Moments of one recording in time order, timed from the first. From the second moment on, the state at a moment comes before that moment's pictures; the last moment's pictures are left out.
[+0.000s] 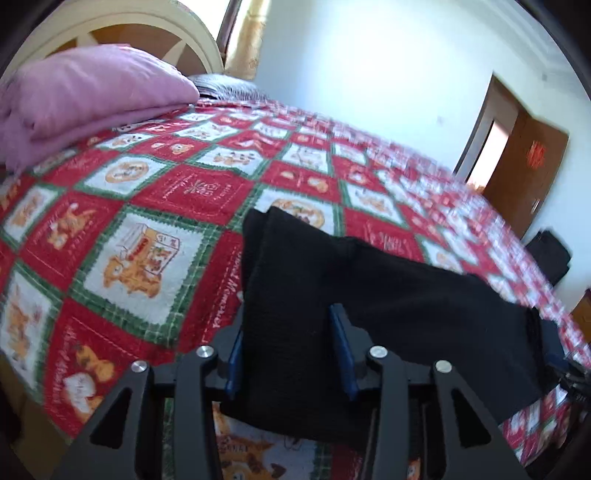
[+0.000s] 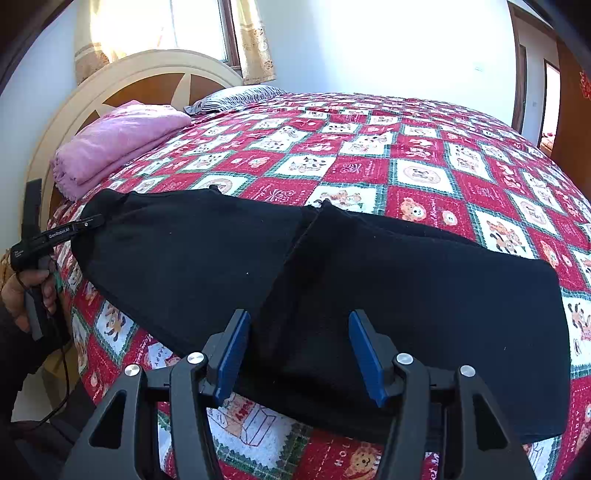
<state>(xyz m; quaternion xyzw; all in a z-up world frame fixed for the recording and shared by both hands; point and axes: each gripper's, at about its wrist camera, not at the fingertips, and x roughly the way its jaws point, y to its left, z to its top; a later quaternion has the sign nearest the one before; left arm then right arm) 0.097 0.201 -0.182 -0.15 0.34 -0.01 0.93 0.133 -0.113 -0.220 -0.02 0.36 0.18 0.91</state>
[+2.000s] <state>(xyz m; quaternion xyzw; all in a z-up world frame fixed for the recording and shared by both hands) 0.118 -0.204 -0.107 0.00 0.39 -0.34 0.85 0.111 -0.338 -0.192 0.16 0.30 0.01 0.94</state>
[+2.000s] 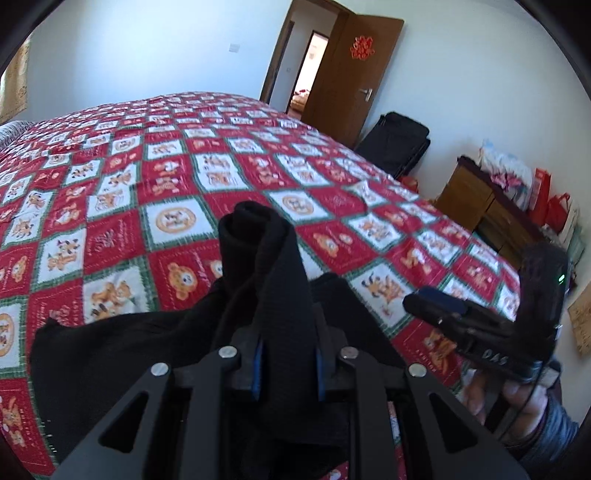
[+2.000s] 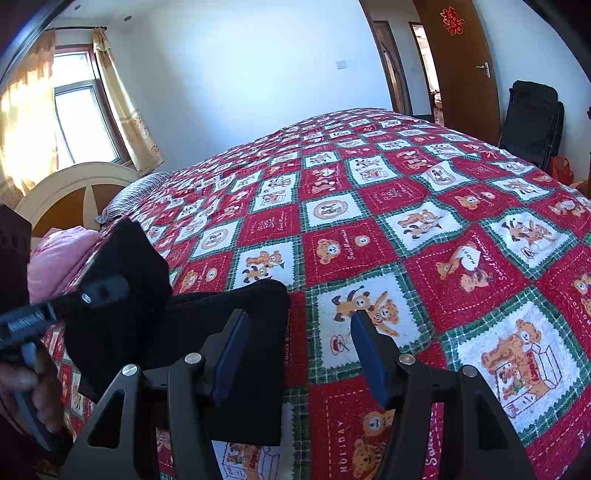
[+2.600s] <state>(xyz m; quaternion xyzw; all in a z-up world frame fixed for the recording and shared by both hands) 0.075 -0.133 -0.099 0.02 0.30 -0.27 0.91 0.112 -0.340 -0.185 0.25 0.30 0.07 0.92</state>
